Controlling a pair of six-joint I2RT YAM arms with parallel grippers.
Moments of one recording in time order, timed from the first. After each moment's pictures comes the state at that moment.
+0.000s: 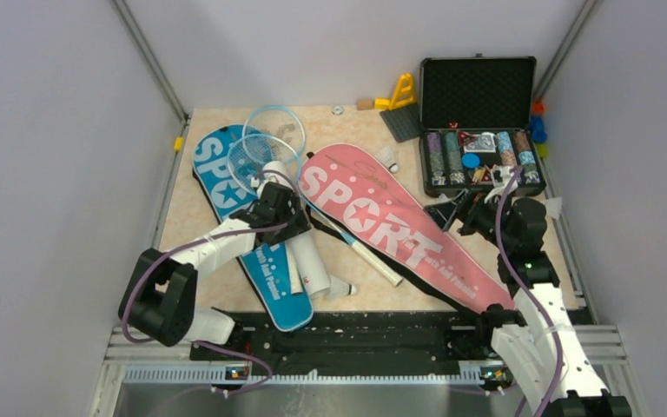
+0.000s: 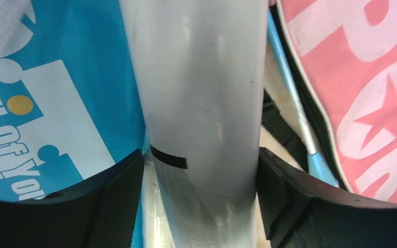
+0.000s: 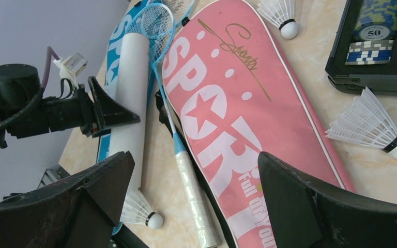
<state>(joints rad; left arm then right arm) -0.45 1.38 0.73 -0.28 -0.11 -0.78 0.04 0.67 0.51 -0.07 -0.56 0.51</state>
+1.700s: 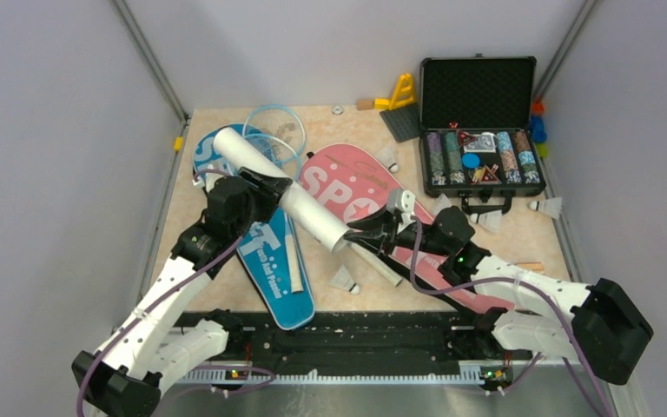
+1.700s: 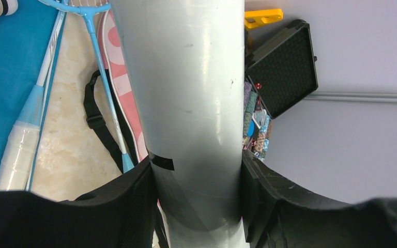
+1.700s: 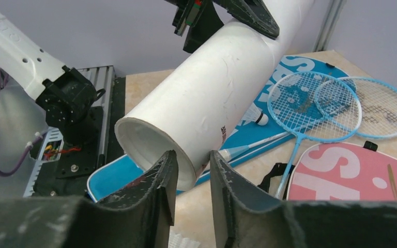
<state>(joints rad) -0.45 0.88 0.87 -0.40 -0.19 -1.27 0.79 1.09 0.51 0.72 -0.57 0.06</state>
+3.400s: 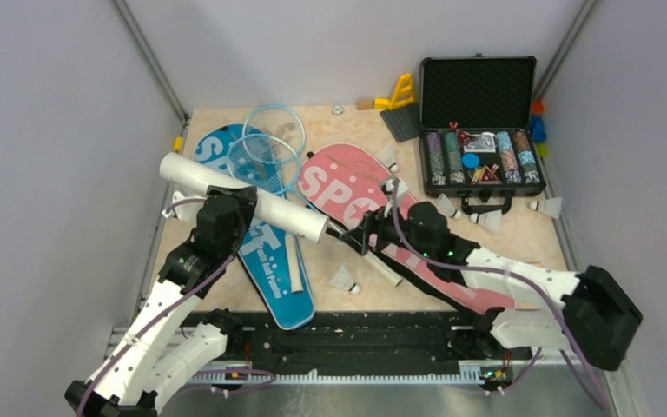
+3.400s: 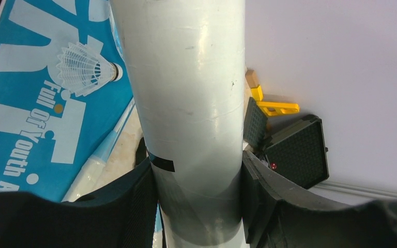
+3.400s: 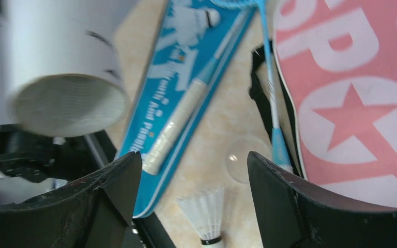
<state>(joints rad) -0.44 0.72 0.80 -0.53 -0.55 -1.36 0.85 1.25 0.63 0.29 -0.12 0.49</state>
